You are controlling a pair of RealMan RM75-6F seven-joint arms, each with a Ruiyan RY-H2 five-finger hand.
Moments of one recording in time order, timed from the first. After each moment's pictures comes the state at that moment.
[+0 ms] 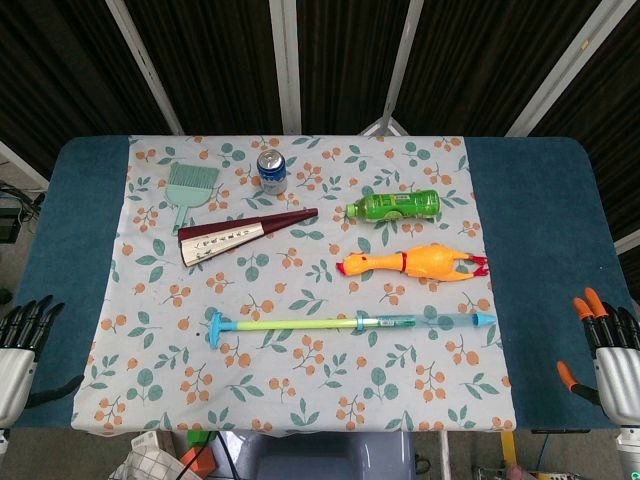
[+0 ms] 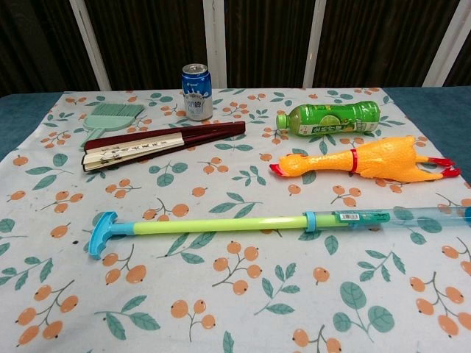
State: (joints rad) left arm -0.11 -1.12 0.19 -1.68 1.54 1.69 0.09; right arm 0.05 -1.08 -0.03 -1.59 -1.51 1.60 -0.01
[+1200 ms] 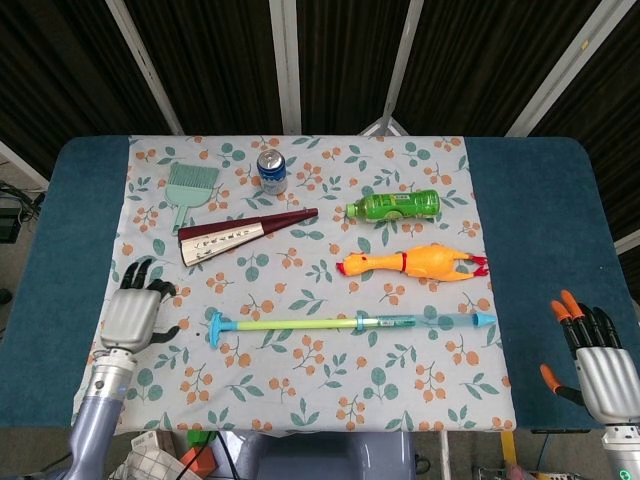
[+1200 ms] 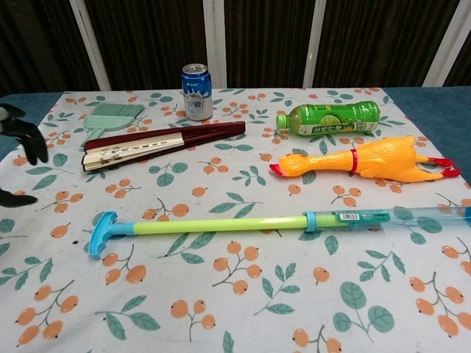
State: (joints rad) left arm -0.42 -1.45 -0.15 -1.90 1.01 1.33 0.84; right arm 0.05 -1.08 -0.02 -1.60 -1.57 1.54 0.01
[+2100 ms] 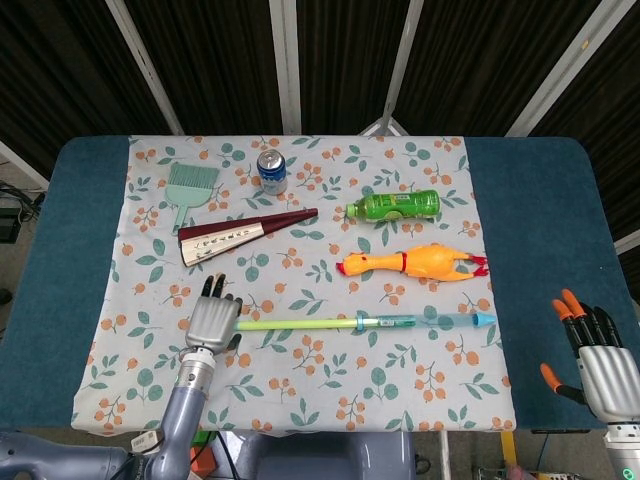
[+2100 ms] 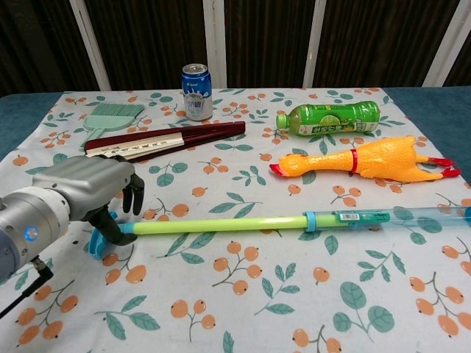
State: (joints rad) left arm -0.62 -1.81 -0.17 -1.72 0.78 1.36 1.12; right arm 0.05 -1.07 -0.01 -1.61 -1.57 1.52 0.06
